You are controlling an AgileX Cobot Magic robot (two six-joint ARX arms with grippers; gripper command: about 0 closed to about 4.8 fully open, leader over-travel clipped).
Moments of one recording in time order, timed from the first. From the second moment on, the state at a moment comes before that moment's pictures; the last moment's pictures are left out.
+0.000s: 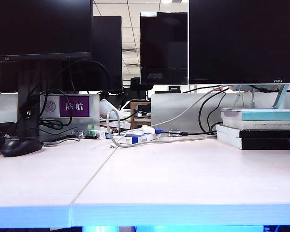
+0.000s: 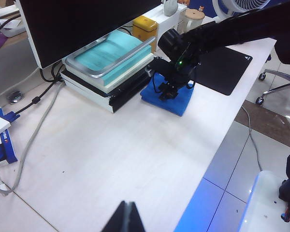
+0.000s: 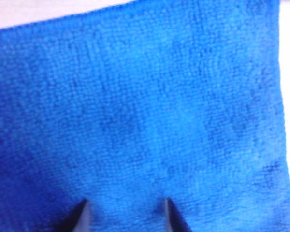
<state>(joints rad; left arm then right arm) -0.63 1.06 1.58 -0.90 0.37 0.12 -0.24 1.95 1.39 -0.65 0.11 -0.21</state>
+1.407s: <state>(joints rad) -0.63 1.06 1.58 -0.90 0.37 0.12 -0.14 1.80 1.11 -0.66 0.28 -0.08</state>
